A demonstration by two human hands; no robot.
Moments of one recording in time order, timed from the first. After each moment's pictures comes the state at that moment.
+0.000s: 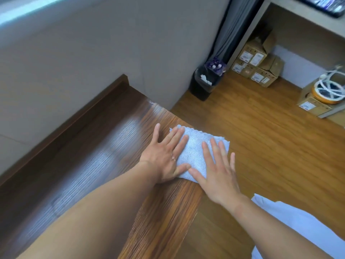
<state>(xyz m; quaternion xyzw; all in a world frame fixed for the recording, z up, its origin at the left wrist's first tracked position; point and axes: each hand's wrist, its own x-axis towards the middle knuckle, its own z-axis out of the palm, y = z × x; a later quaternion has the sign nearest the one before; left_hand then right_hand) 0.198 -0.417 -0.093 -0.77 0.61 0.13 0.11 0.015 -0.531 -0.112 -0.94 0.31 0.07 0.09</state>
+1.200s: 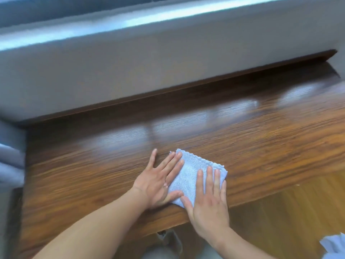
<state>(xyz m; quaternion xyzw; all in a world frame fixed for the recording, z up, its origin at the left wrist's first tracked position) -0.036 0.203 -0.089 -0.92 0.35 0.18 0.02 -0.124 0.006 -0.108 -0.99 -0.02 0.10 0.07</state>
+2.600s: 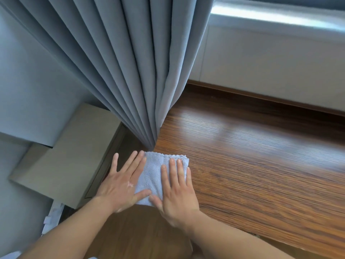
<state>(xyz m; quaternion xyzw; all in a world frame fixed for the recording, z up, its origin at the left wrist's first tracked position) -0.278 0.557 -0.082 -0.99 -0.03 0.17 0.02 -0.192 0.347 -0.100 -0.88 -0.43 0.18 0.05</state>
